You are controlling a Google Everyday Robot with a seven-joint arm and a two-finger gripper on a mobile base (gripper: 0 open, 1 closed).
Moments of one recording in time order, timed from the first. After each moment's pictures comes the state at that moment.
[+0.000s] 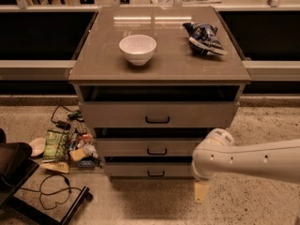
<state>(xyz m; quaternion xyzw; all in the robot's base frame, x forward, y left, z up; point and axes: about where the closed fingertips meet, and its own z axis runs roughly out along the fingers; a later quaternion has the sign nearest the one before) 0.475 -0.197 0.472 -0.63 0.77 -0.06 0.05</state>
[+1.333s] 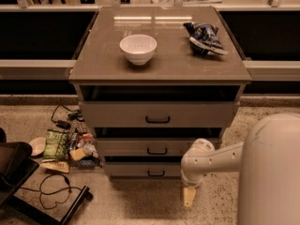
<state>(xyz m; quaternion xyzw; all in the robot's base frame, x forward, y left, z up) 0.489 -0.174 0.360 -0.64 0.77 -0.02 0.02</state>
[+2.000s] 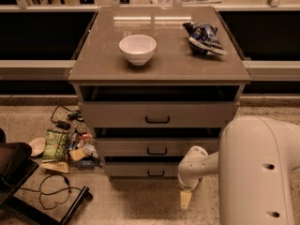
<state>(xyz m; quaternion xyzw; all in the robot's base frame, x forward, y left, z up) 0.505 -0.167 0.283 -0.65 0.76 0.00 0.02</state>
